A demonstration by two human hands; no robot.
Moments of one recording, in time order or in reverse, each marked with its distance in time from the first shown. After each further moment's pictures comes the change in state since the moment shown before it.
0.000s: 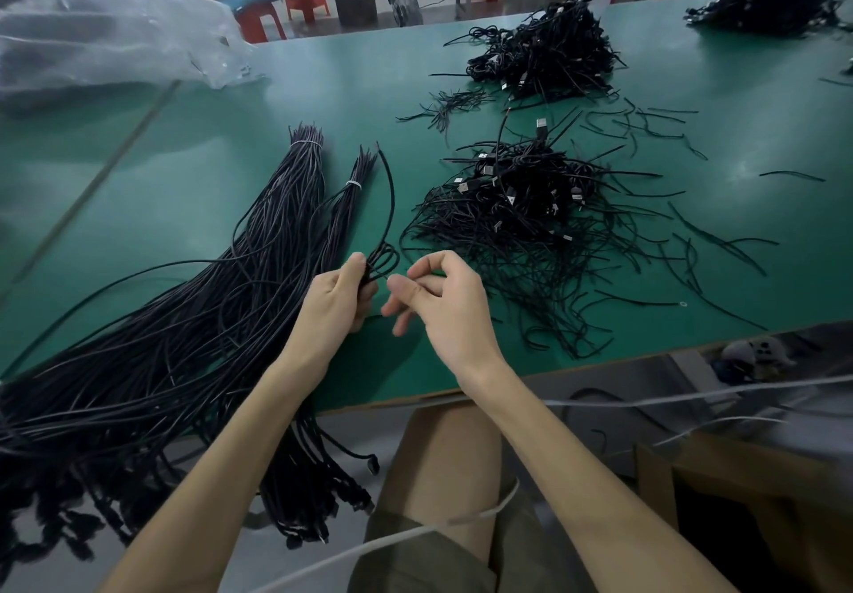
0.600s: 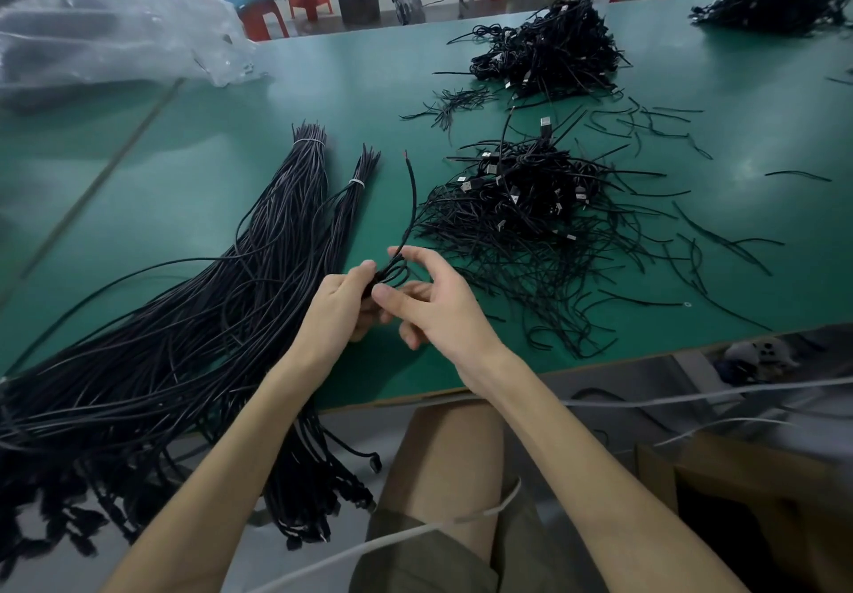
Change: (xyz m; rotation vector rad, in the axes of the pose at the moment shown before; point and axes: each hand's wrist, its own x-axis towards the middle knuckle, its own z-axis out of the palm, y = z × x) left_hand -0.005 0.002 -0.001 -0.034 -0.083 -0.009; right_hand 0.008 0.008 0.001 0.114 -0.213 0.108
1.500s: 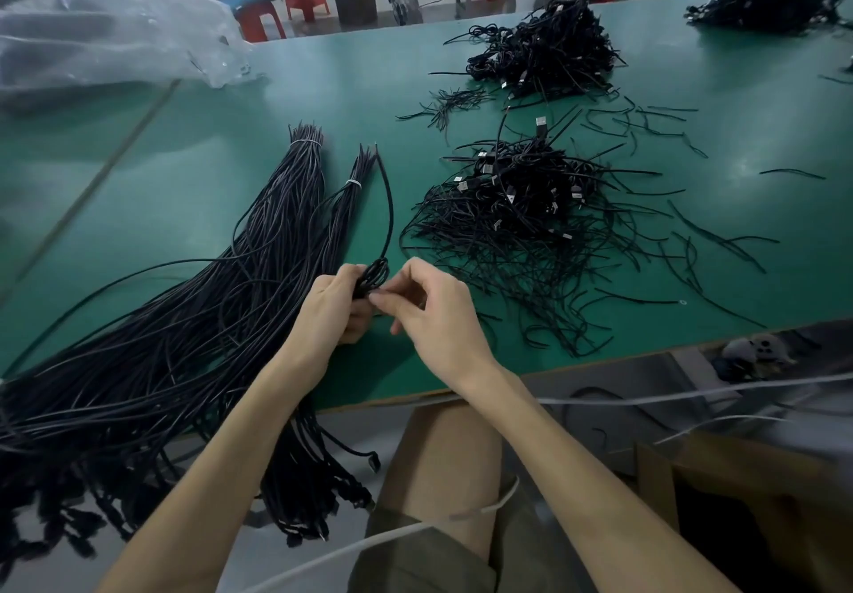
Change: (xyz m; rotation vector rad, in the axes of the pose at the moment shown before) left_hand 0.001 0.001 -0.002 -0.068 0.001 -0.076; right_hand -0.005 0.004 0.006 -0.405 0.145 -0.234
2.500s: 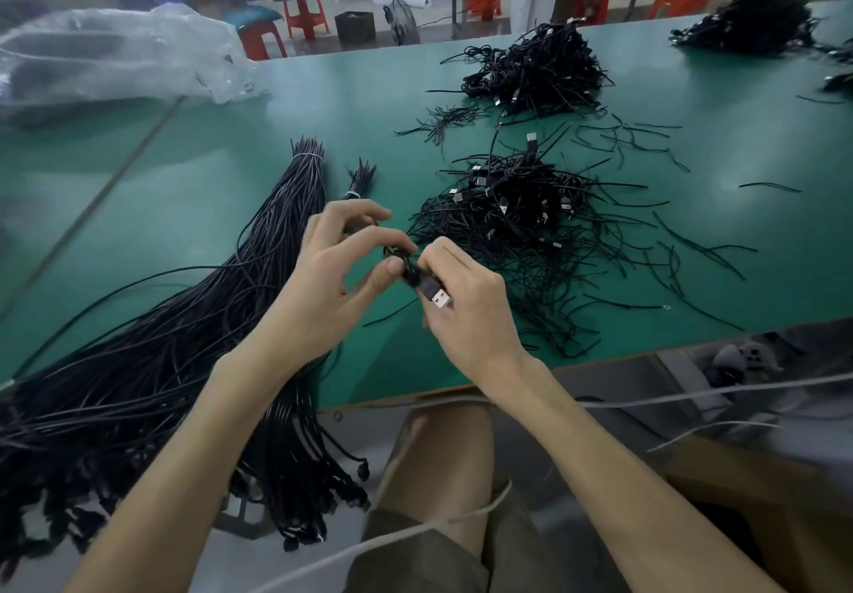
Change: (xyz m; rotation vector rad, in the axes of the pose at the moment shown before) left_hand -0.022 0.051 -0.009 0.765 -0.015 0.750; right_hand -0.005 -0.024 -0.032 -0.484 0.208 -0.508
